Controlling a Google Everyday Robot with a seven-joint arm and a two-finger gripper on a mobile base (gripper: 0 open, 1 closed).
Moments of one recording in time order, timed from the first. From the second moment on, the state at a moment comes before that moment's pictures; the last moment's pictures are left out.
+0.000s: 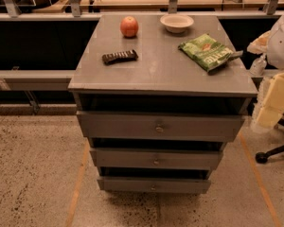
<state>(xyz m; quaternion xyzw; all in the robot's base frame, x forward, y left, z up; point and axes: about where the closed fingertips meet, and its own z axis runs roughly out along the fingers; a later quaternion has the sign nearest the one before) 0.438 -0.217 0.976 -0.60 0.78 -0.03 0.16</state>
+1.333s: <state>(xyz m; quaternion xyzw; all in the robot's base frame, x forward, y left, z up) 0.531 -0.239 0.950 -0.48 0.80 0.07 0.34</state>
